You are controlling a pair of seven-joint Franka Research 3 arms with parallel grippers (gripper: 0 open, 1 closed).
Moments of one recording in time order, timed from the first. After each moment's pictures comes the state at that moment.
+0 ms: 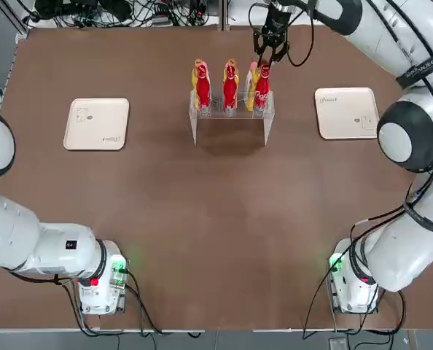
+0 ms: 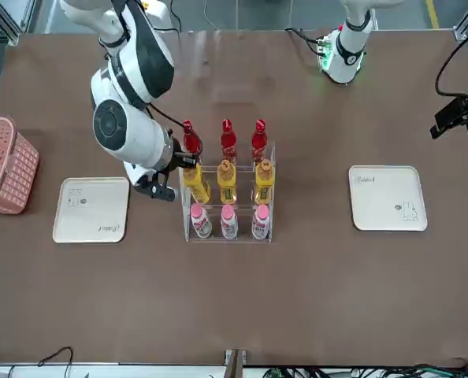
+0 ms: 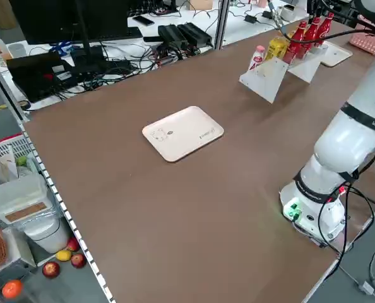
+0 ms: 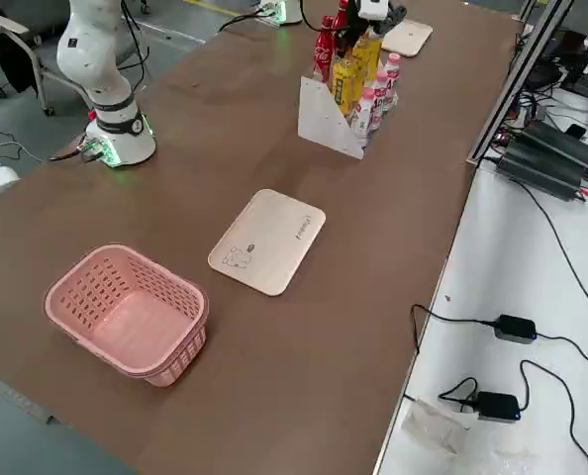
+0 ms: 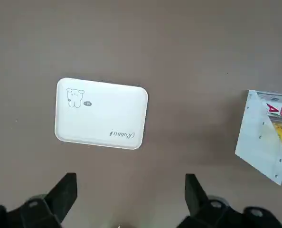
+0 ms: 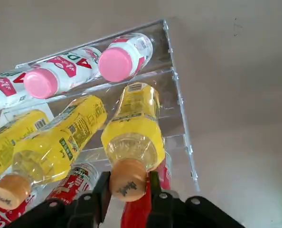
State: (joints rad) left arm -0.01 0.03 0.02 -1.42 -0.04 1.45 -0.09; right arm 0.54 0.38 -0.06 -1.44 0.34 1.69 0.68
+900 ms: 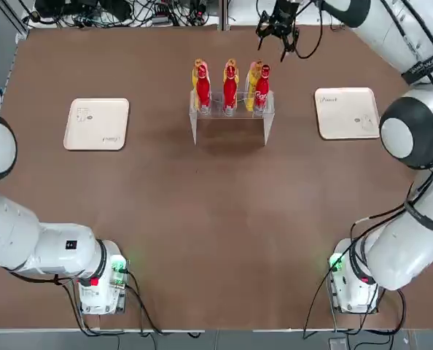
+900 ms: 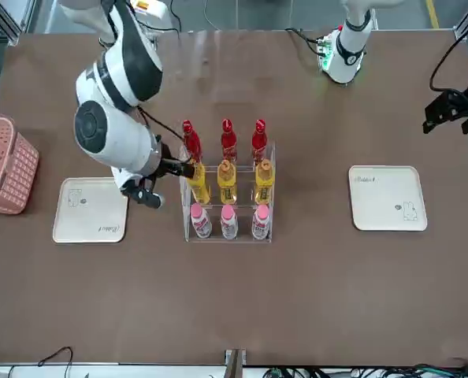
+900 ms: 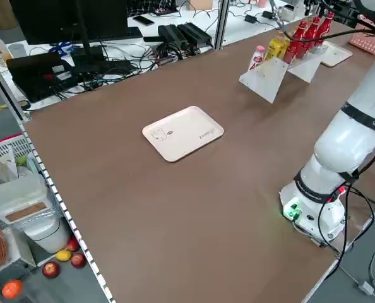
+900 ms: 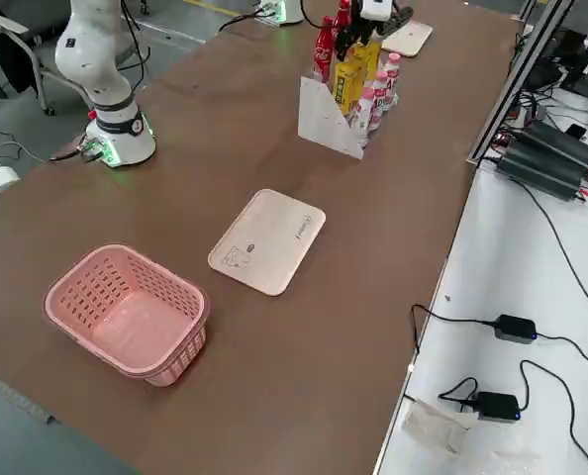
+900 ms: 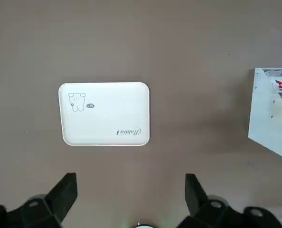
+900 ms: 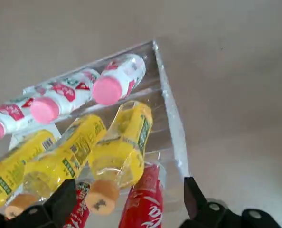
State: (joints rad) left arm -0.01 0.04 -0.03 -1.43 0.01 1.44 0.00; right arm 0.47 0.37 -0.07 -1.41 0.34 1.70 0.70
